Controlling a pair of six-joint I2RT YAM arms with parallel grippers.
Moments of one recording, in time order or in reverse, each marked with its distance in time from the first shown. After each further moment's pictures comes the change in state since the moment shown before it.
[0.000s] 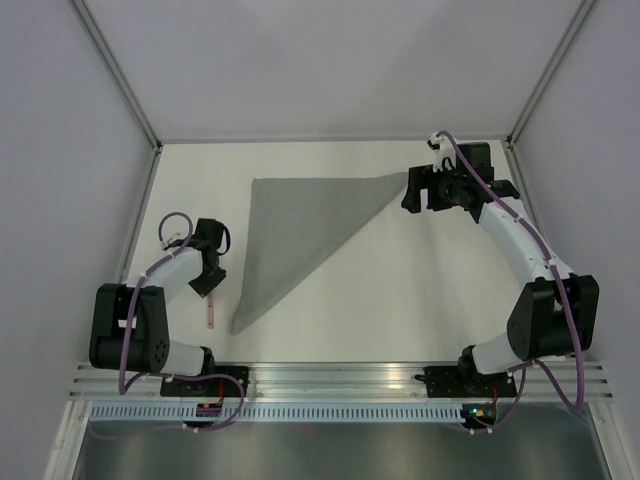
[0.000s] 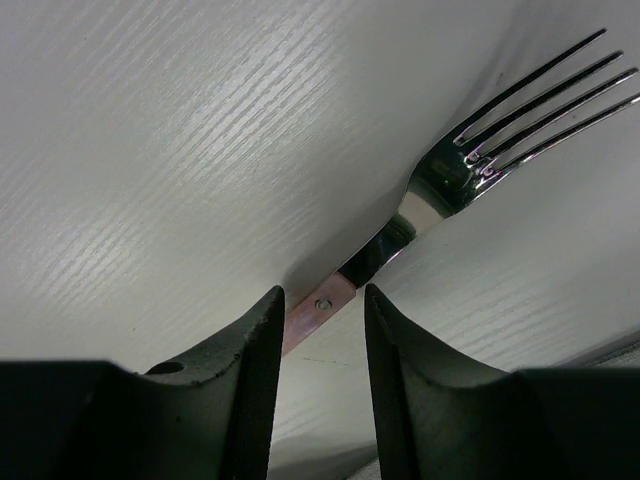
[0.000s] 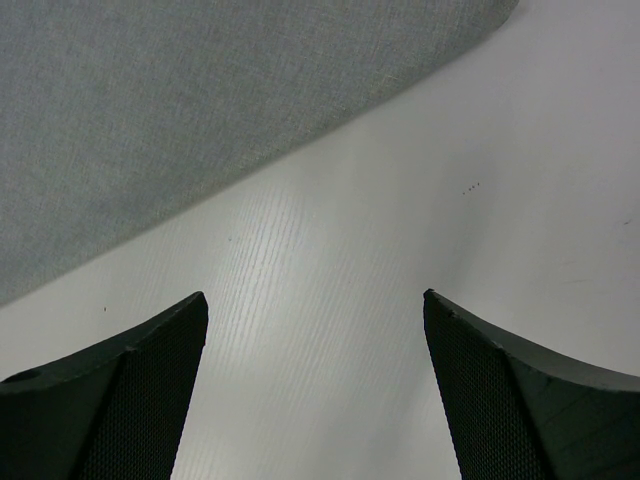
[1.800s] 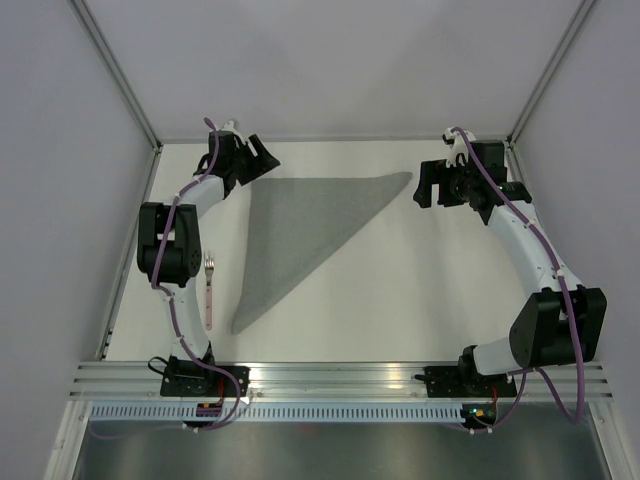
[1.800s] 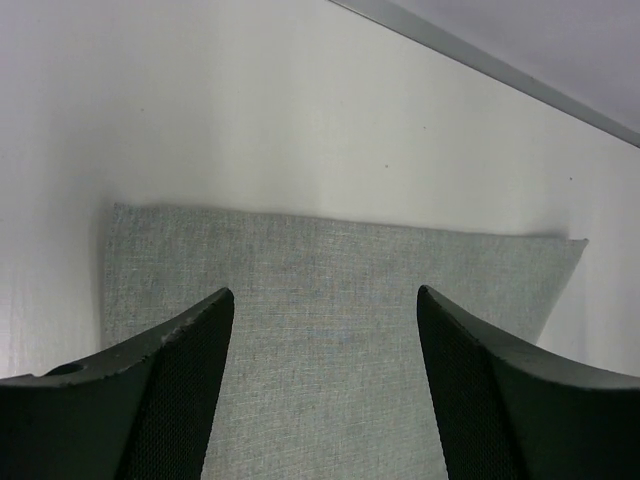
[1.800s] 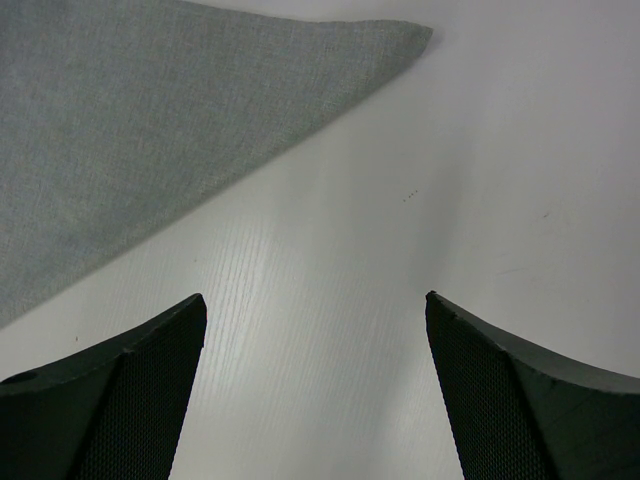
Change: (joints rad) left arm -0.010 0.679 0.816 0.669 0.721 0.364; right arm -0.046 -0.054 0.000 0.009 0.062 -0.003
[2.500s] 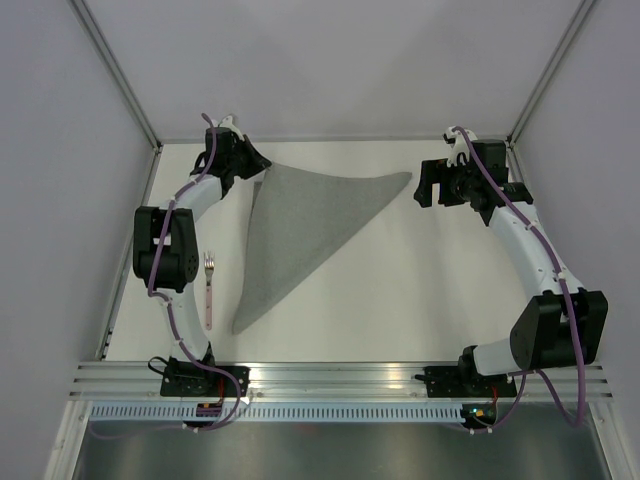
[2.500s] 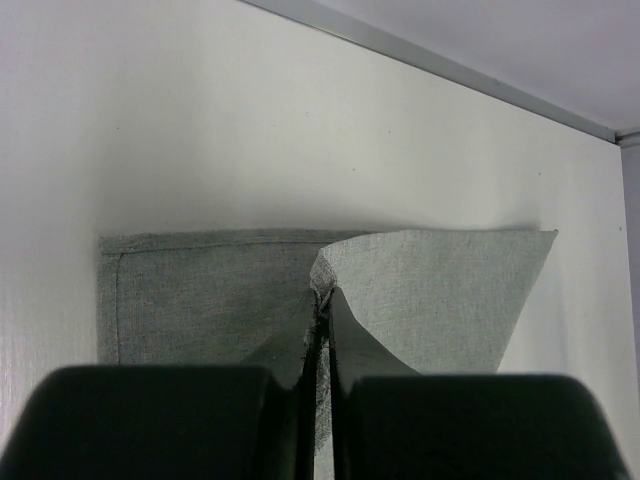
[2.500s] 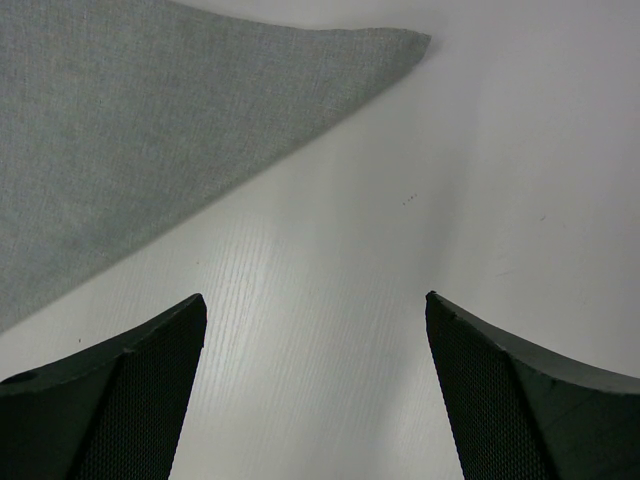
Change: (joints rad) left arm -0.004 -0.057 -0.019 0.007 0.011 0.015; right arm 0.000 -0.013 0.000 0.001 0.001 0.002
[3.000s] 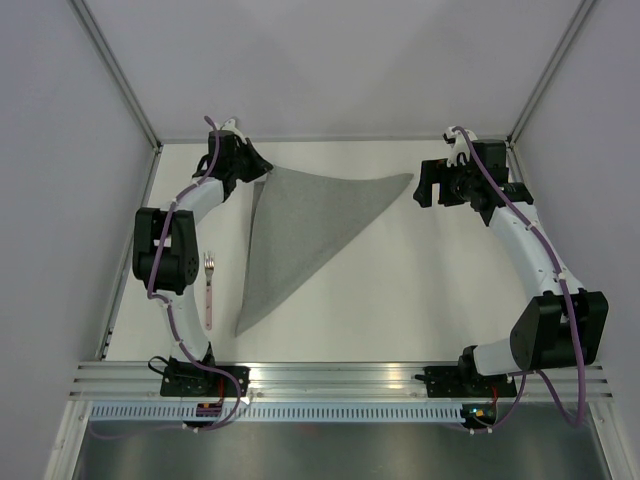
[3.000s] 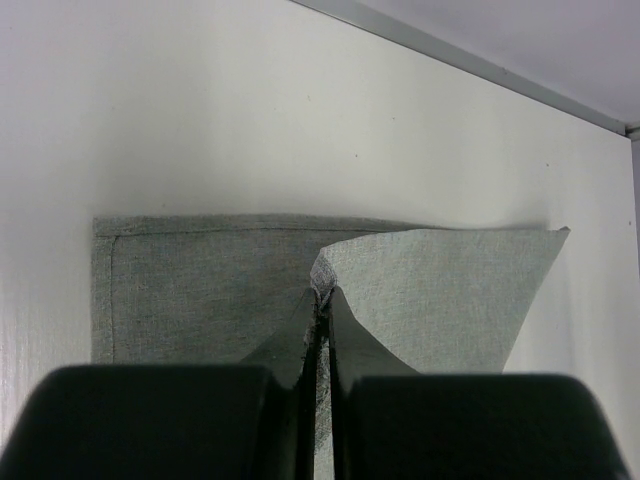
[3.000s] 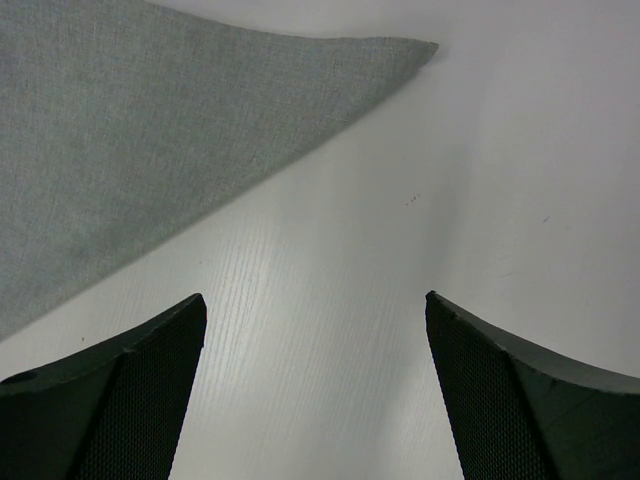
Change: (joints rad) left arm -0.016 -0.018 -0.035 0.008 -0.021 0.001; right arm -0.002 -0.002 0.000 0.000 -0.007 0.001
